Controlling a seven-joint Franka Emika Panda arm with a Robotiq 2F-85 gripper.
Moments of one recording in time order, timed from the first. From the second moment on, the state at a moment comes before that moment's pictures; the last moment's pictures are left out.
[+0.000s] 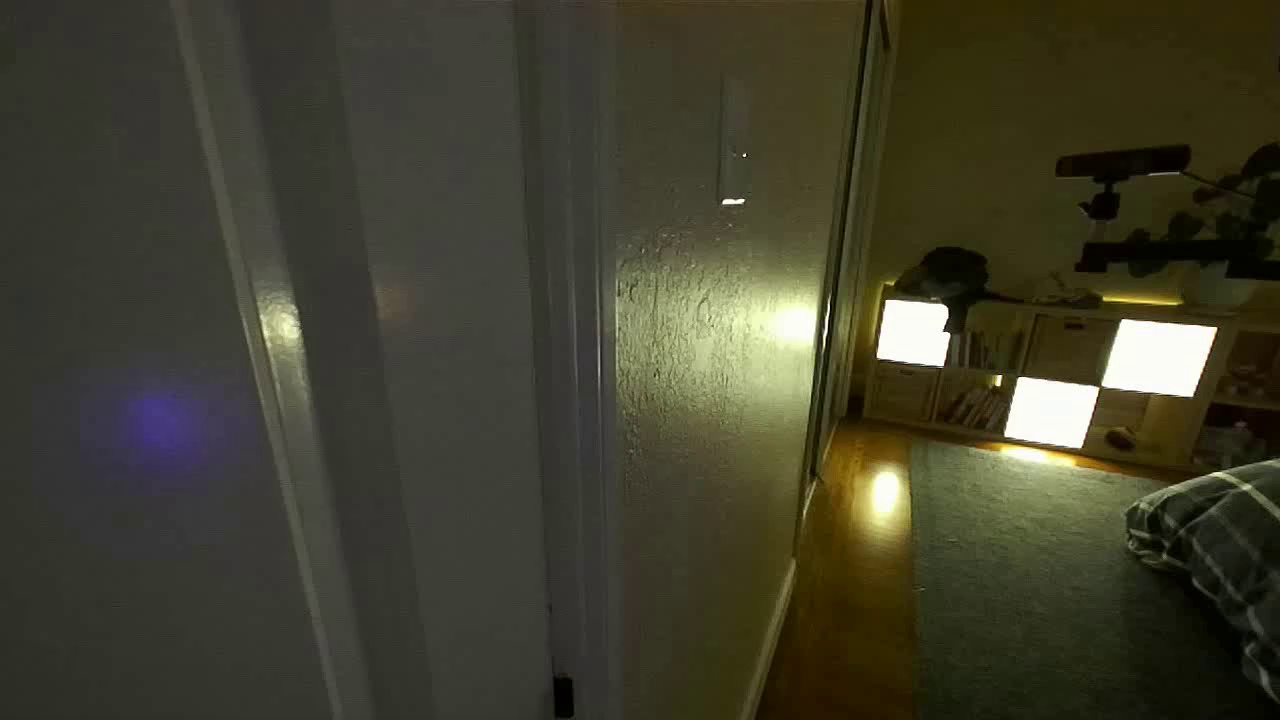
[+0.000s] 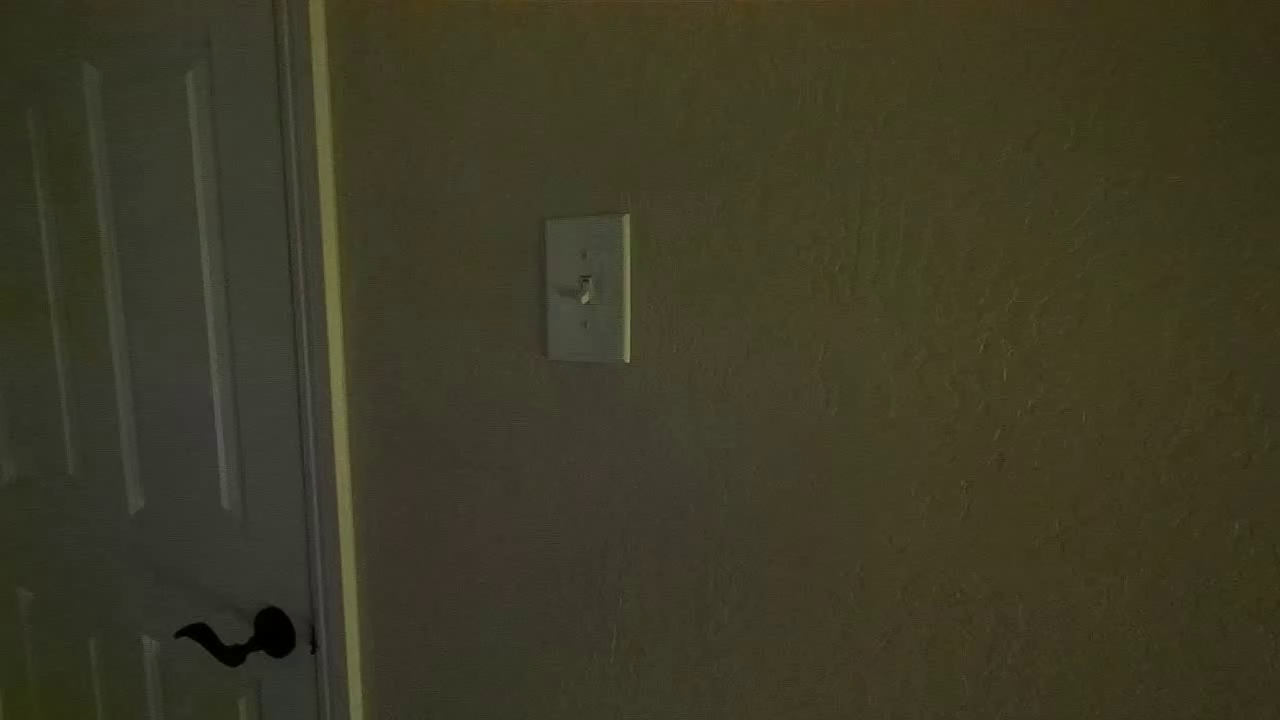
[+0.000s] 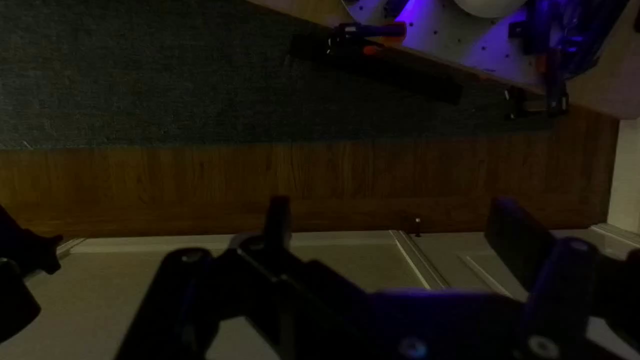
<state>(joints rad) -0.06 -0.59 -0.26 -2.24 -0.21 1.51 -0.53</state>
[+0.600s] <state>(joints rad) -0.06 -0.59 -0.26 -2.24 -0.21 1.51 -0.53</state>
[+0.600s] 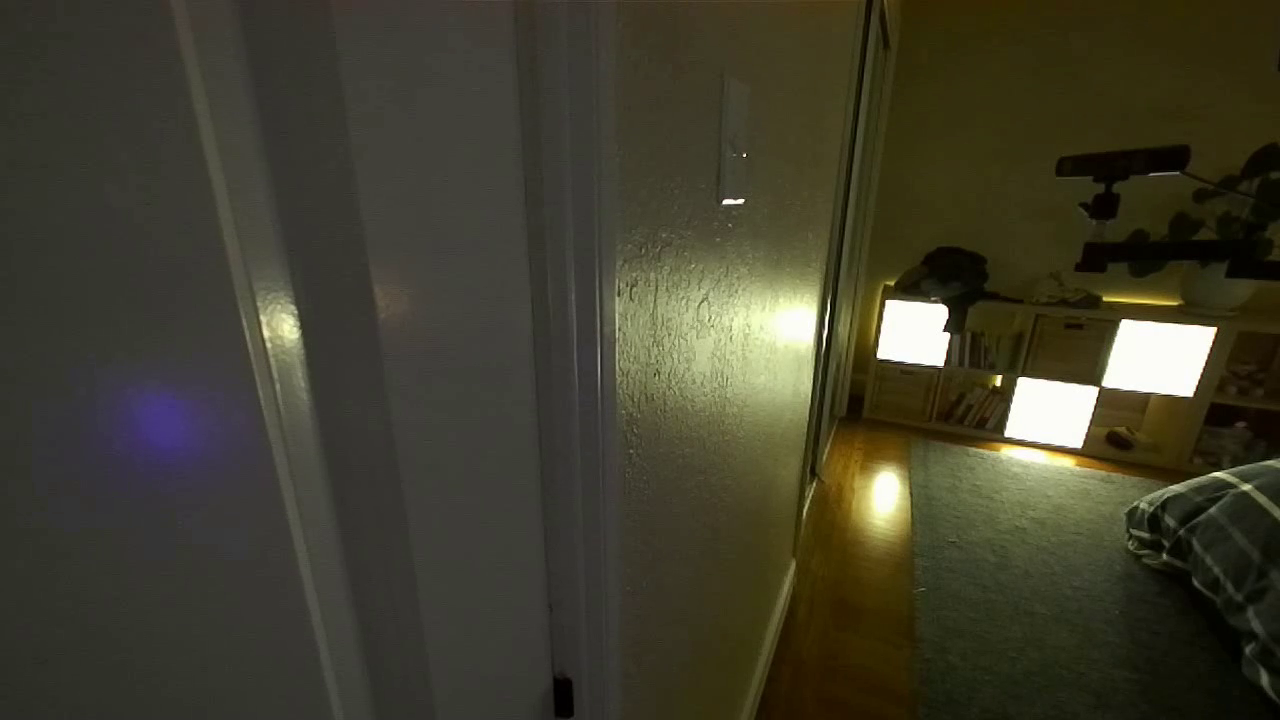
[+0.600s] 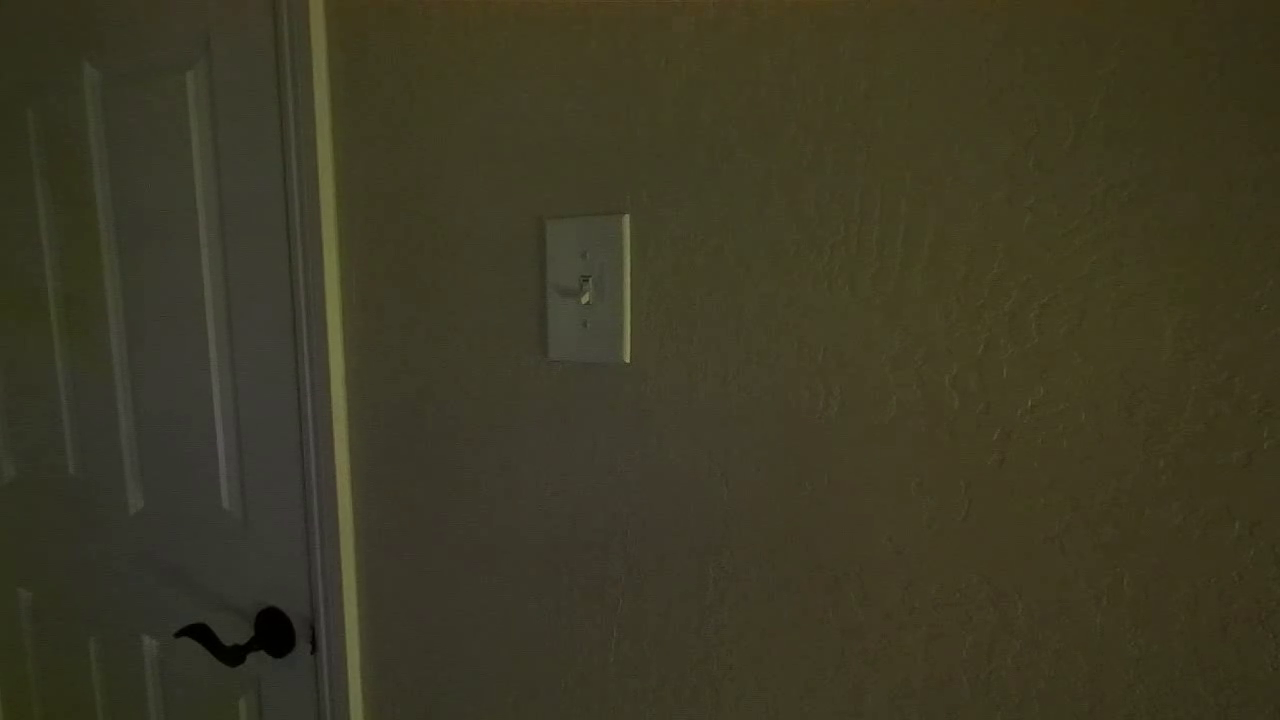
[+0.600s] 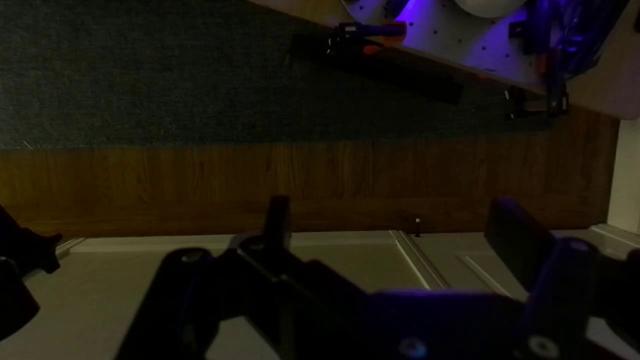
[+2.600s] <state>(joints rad) 0.01 -0.35 -0.17 -2.13 0.03 2.00 -0.51</state>
